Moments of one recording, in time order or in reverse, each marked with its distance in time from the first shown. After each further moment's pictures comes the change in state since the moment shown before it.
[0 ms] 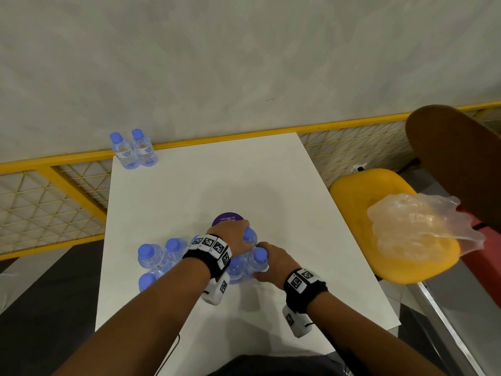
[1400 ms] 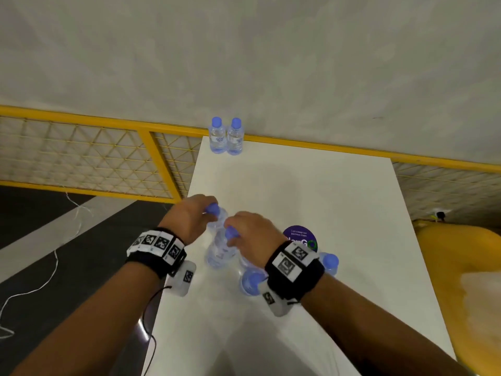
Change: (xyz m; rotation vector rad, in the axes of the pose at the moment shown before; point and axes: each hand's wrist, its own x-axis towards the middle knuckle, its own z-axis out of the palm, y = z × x) left_hand -0.122 -0.243 -0.064 -0.340 0.551 -0.185; right_hand 0.055 -0.274 -0.004 -0.233 -0.094 -0.613
